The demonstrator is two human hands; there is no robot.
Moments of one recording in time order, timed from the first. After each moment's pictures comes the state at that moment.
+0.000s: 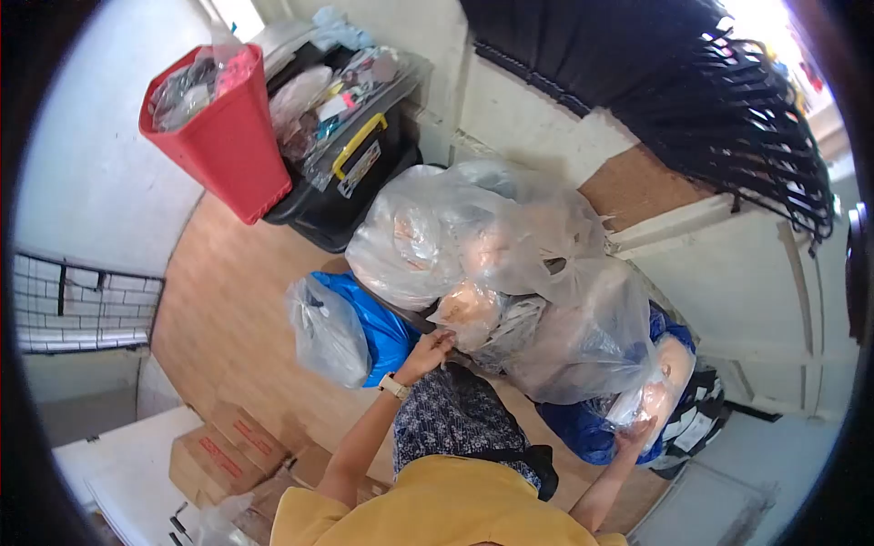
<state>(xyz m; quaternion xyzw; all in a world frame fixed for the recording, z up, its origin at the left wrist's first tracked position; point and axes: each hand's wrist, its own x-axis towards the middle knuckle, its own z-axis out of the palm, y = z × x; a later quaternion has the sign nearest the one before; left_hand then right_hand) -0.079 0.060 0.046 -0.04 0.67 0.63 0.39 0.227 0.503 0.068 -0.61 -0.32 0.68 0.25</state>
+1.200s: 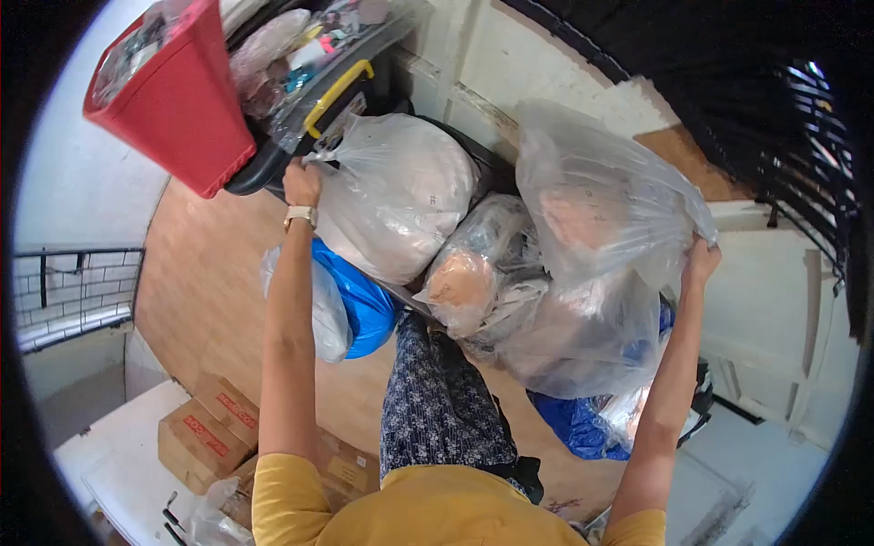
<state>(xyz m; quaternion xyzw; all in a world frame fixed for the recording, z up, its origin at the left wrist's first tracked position) -0.350 -0.060 0.024 -0.21 0.92 0.31 -0.09 -0.171 0.536 0.157 -0.37 -0.76 0.40 0.34</state>
